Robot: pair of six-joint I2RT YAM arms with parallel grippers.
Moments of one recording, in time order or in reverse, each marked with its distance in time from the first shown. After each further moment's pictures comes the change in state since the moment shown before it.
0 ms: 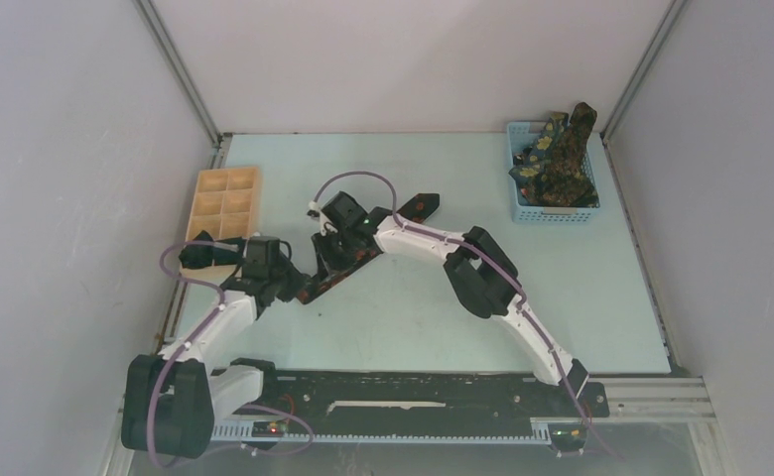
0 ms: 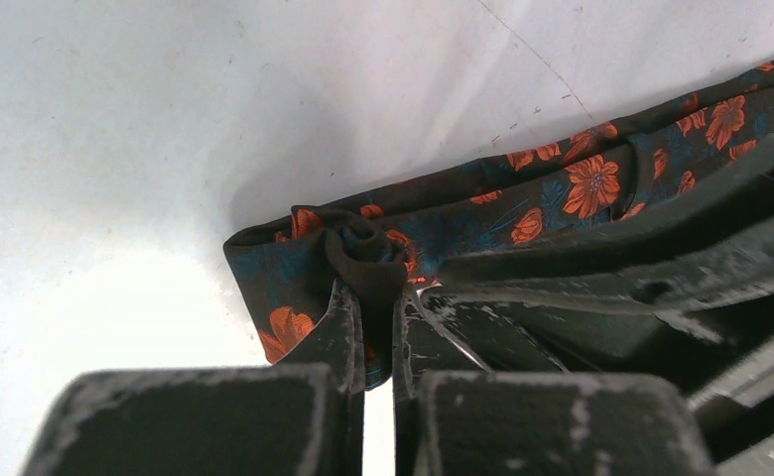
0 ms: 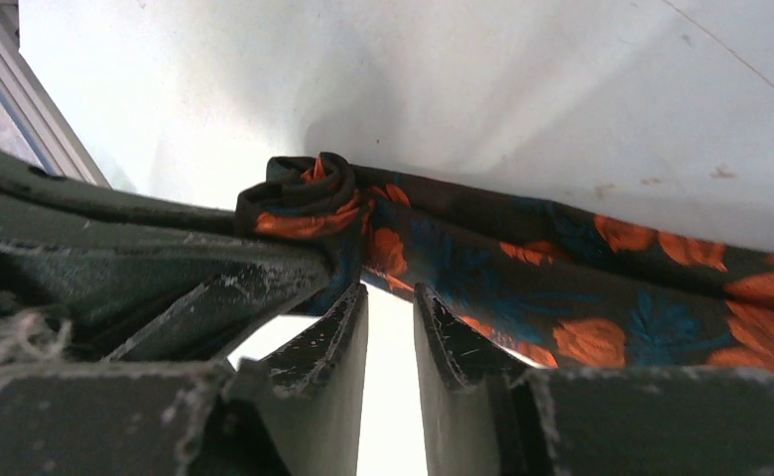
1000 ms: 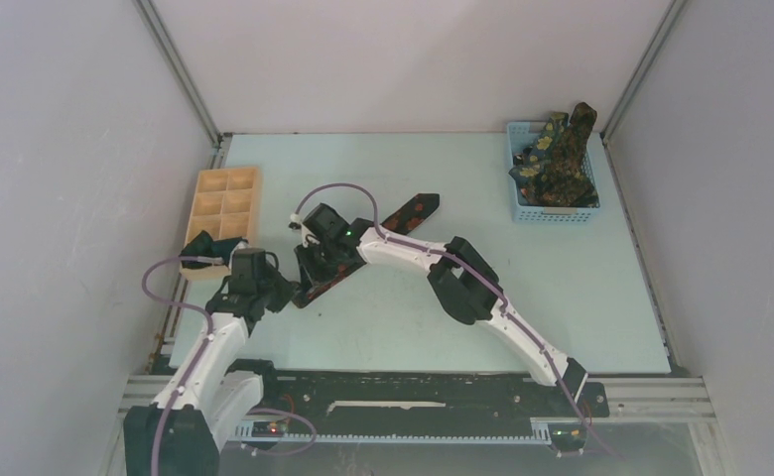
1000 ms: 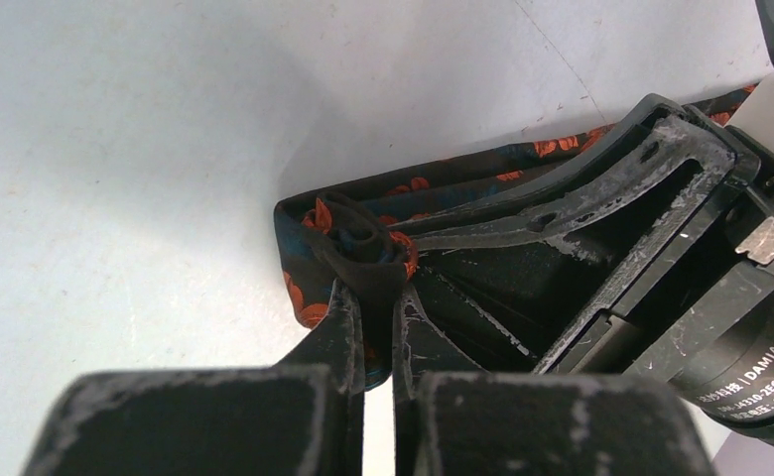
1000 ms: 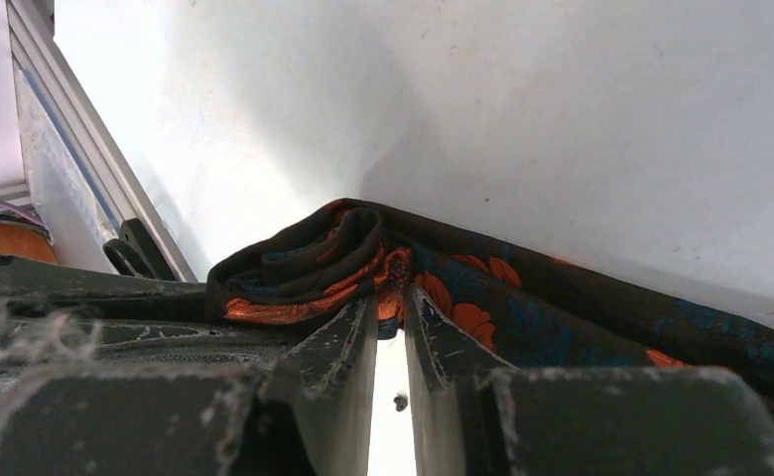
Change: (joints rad) left arm 0.074 -0.226 -0.054 -0.140 0.002 0.002; right arm 0.070 0.108 0.142 -0.003 -0.044 0.056
